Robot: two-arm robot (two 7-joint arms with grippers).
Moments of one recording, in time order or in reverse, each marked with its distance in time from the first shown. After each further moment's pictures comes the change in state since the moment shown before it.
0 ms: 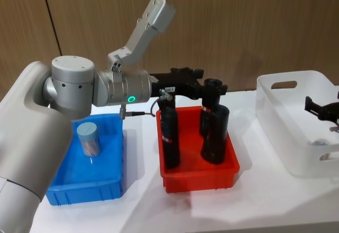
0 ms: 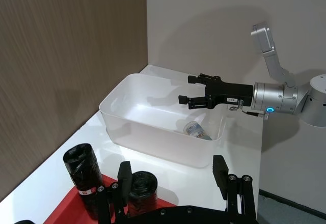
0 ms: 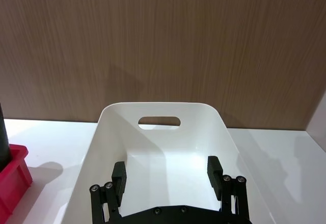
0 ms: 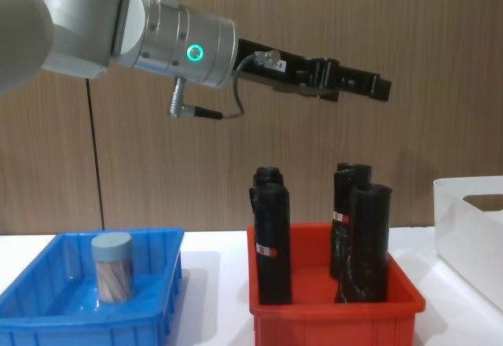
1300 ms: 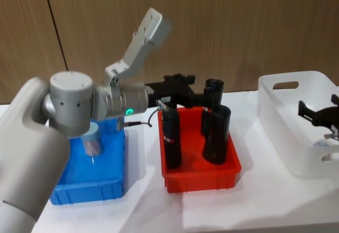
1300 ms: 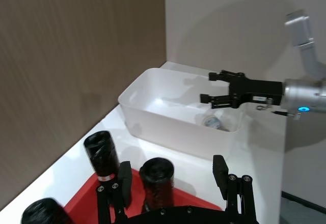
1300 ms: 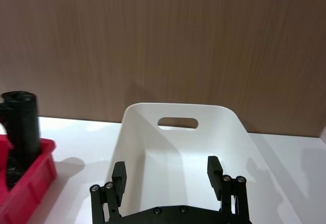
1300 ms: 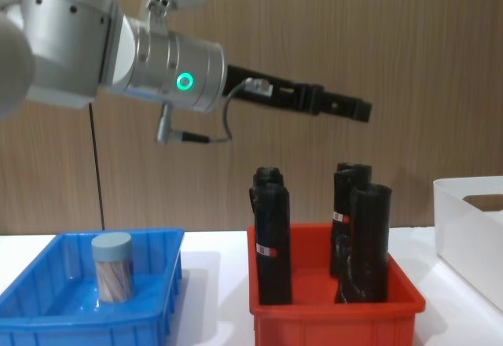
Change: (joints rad) left arm 0.077 0.032 0.008 -0.070 0.001 -0.052 0.100; right arm -0.077 -0.001 -0.022 -0.108 0.005 -0.009 -0.012
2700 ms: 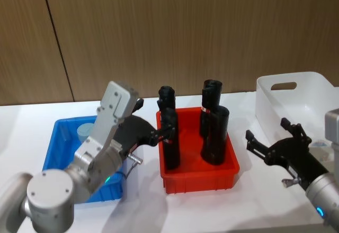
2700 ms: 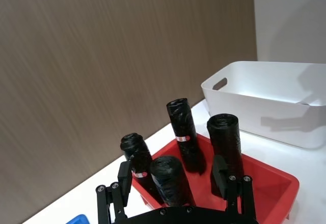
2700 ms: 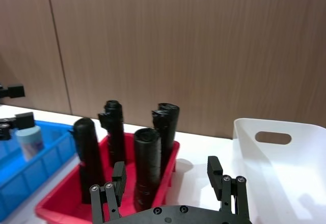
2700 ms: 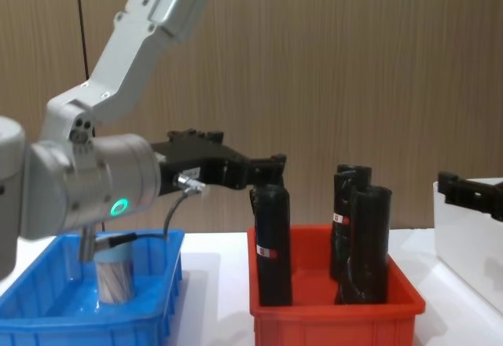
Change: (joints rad) left arm 0.417 0.170 0.041 -0.379 0.011 -0.285 0.547; right arm -0.391 0.000 -0.114 -0.545 0.038 -0.031 -0.077
